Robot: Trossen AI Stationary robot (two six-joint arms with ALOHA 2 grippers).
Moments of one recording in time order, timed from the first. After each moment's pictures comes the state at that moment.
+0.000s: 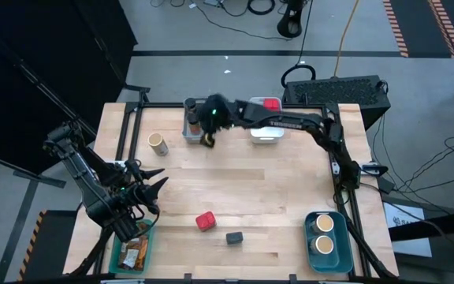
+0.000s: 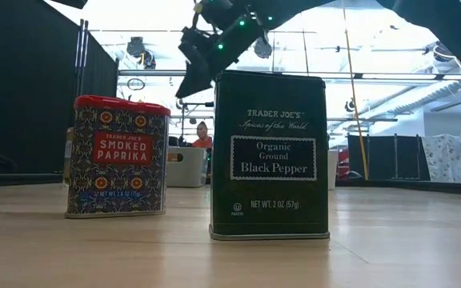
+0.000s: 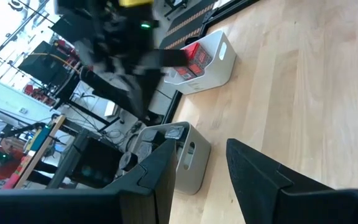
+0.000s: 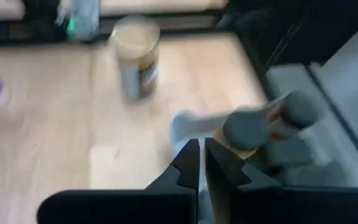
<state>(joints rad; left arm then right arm) -0.90 1.34 1.11 -1.54 -1.20 -1.04 -0.28 2.13 1.95 -0.46 0.03 -0.10</state>
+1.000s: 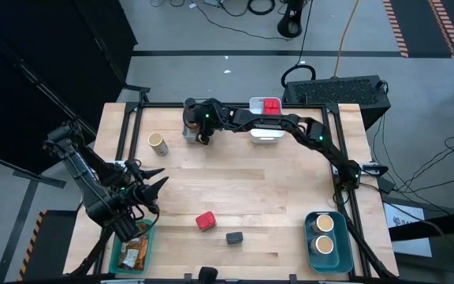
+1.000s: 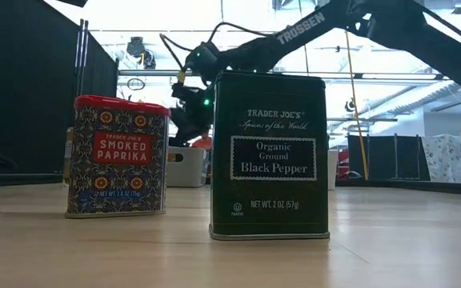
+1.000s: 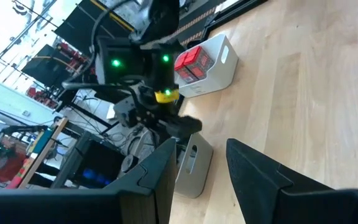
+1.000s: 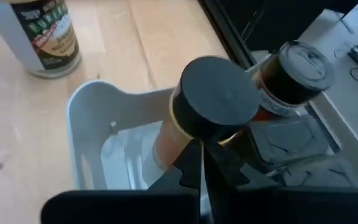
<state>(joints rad) -0.90 1.34 1.11 -1.54 -1.21 -1.03 -0.33 2.36 1.95 -0.25 0.13 -0.14</state>
